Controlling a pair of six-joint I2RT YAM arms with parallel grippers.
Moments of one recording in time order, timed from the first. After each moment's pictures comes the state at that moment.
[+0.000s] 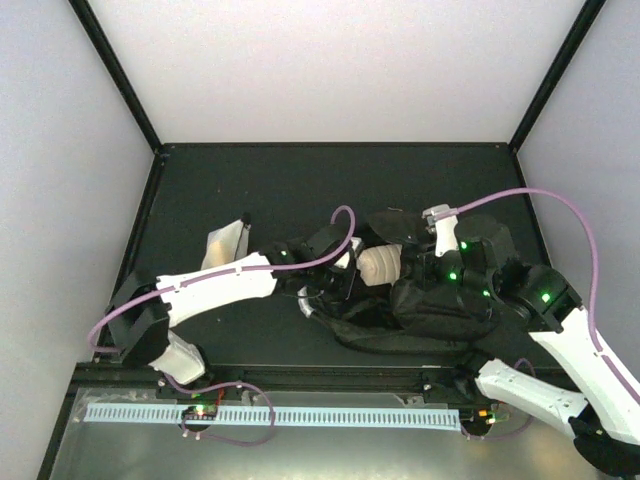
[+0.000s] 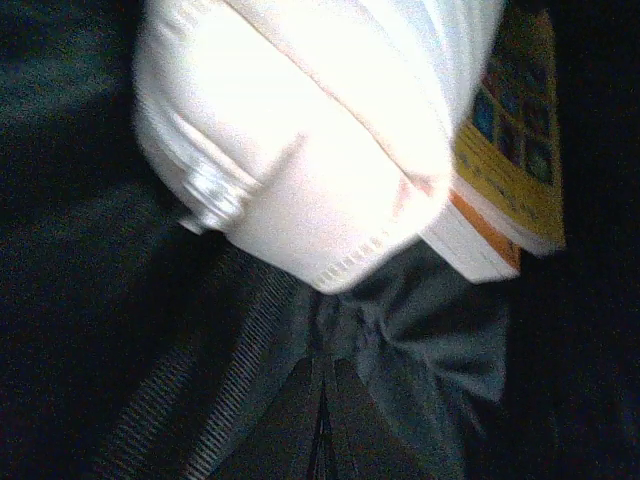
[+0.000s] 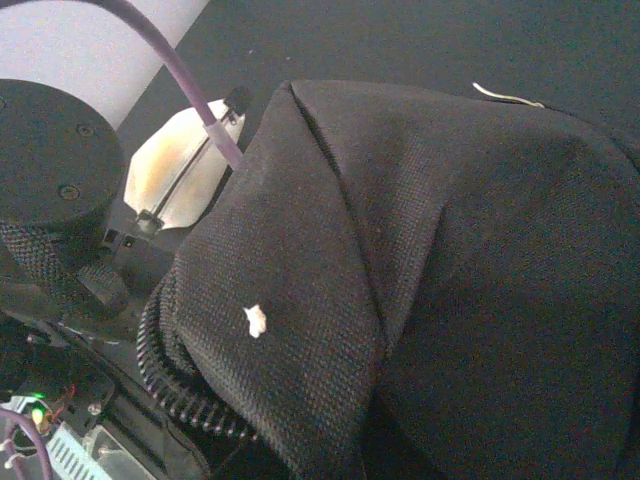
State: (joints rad) left arm -0.99 1.52 1.12 -0.49 0.27 -0.68; right arm 0.72 0.83 1.21 -1.00 -0.04 0.40
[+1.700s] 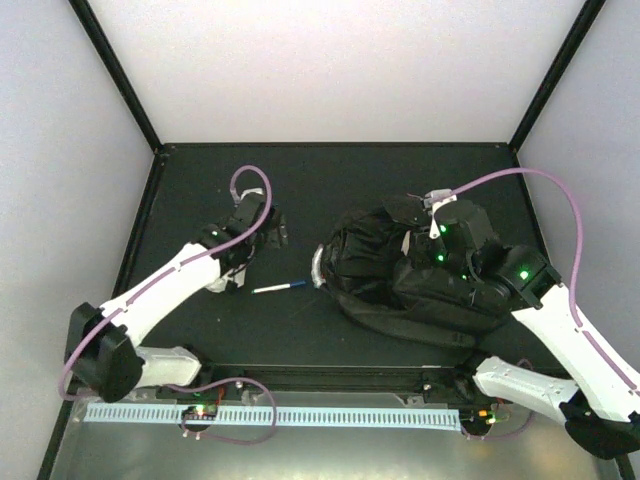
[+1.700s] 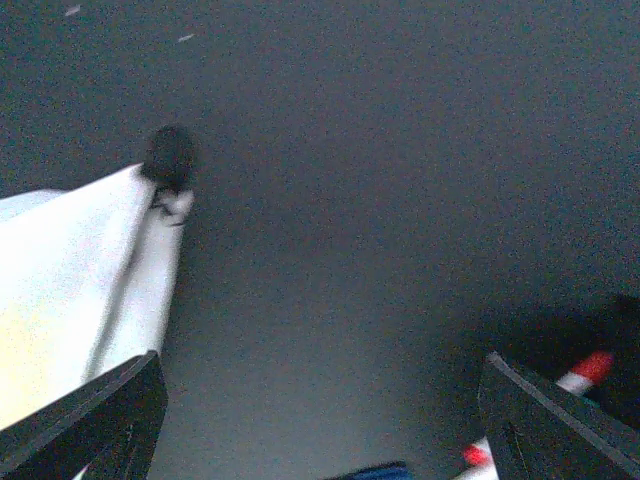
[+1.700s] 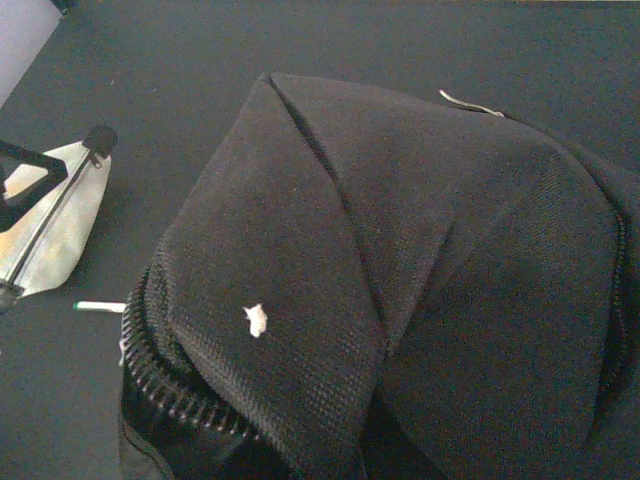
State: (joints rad) left arm -0.61 1.27 1.01 -0.57 -0.32 -0.64; right arm 0.72 0.96 1.27 -1.01 0.22 0.42
